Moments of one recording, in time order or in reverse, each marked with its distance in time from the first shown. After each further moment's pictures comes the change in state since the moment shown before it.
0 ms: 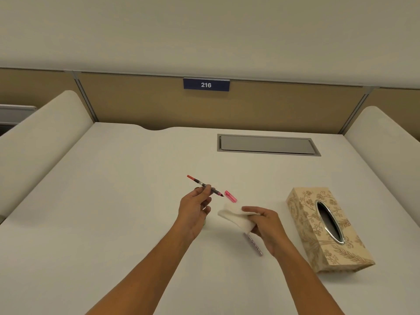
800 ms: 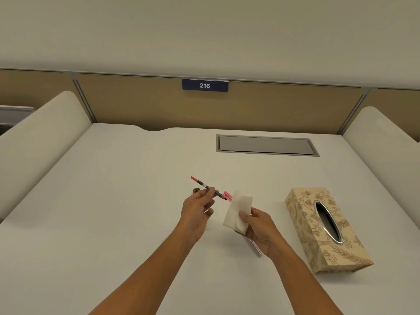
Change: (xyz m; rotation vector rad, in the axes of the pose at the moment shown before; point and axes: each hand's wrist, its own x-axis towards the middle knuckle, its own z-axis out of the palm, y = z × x) left_hand -0.001 -0.005 0.006 0.023 -0.012 -0.015; right_hand 0.006 0.005 0.012 0.203 -0.071 0.120
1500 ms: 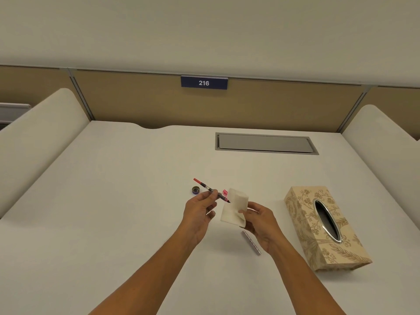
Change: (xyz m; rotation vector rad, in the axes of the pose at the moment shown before) left_hand 0.002 -0.011 0.001 0.051 0.016 -0.035; right_hand -0.007 -0.010 0.001 -0.055 0.015 -0.088
